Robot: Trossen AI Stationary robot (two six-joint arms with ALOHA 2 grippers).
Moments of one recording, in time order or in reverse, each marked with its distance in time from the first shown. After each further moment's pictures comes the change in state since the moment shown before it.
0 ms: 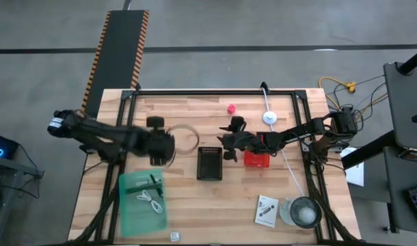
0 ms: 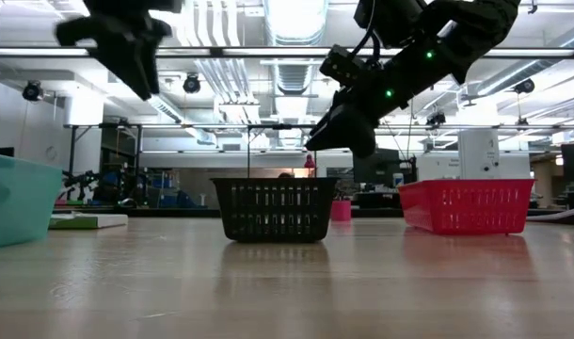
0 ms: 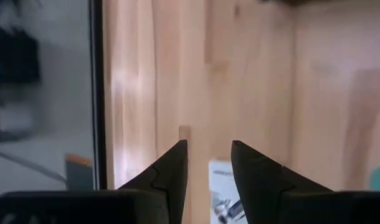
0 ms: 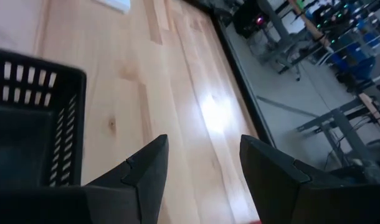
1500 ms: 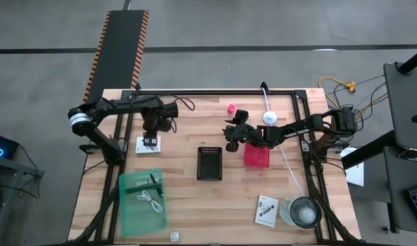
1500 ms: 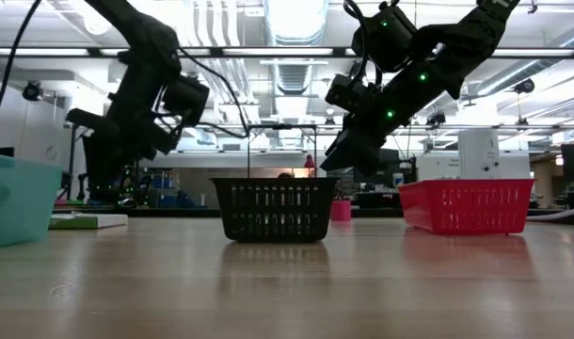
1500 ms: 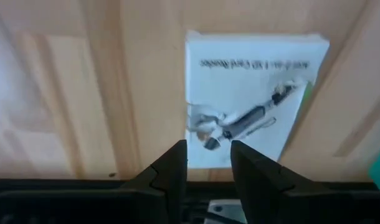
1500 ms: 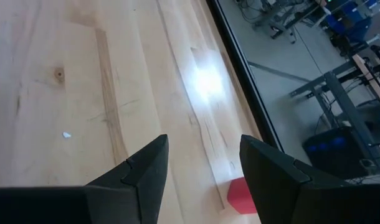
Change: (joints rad) left arm 0.699 0.260 -0.185 -0.053 0.446 0.502; right arm -0.109 0.003 -0.026 -0.074 0.000 0.037
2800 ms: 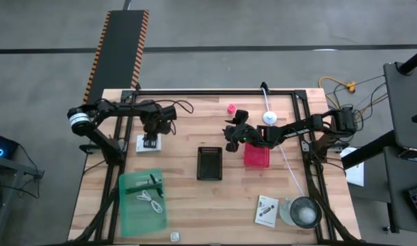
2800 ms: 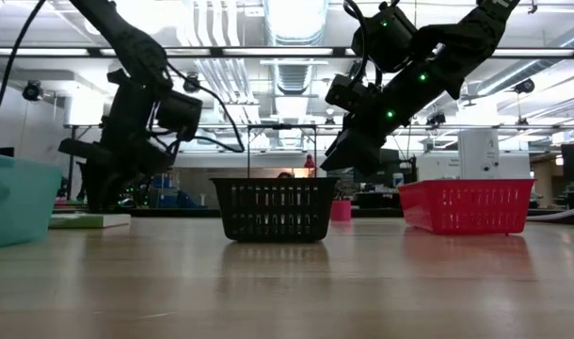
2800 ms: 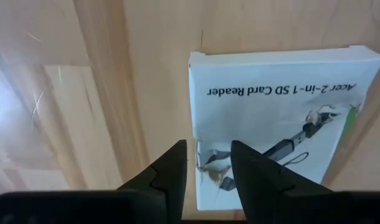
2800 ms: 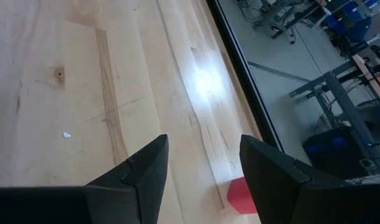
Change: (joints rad) left arm 0.022 -0.001 -0.132 0.218 -0.038 0.078; right arm 0.000 0.000 0.000 0.000 0.000 0.000
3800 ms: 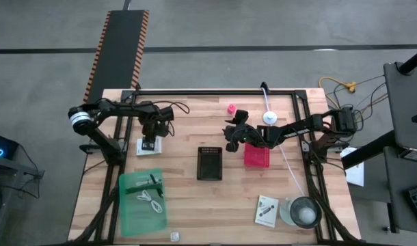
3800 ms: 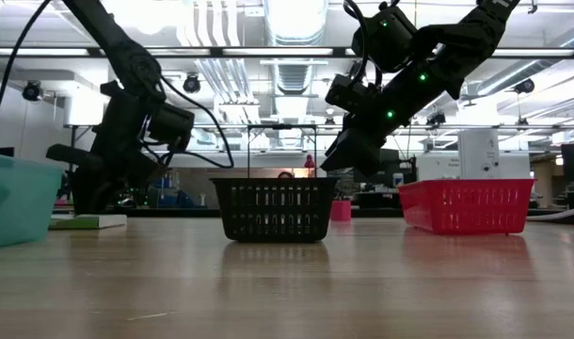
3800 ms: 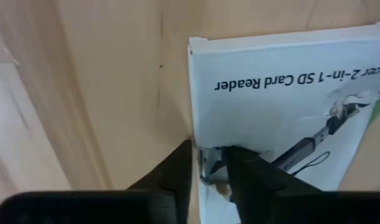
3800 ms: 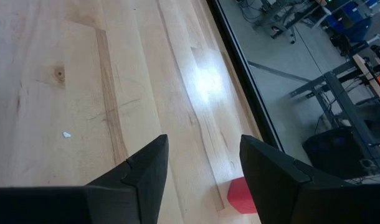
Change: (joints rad) left arm 0.044 0.019 -0.074 0.070 0.098 0.051; right arm 0.000 0.000 0.000 -0.001 0.000 0.000
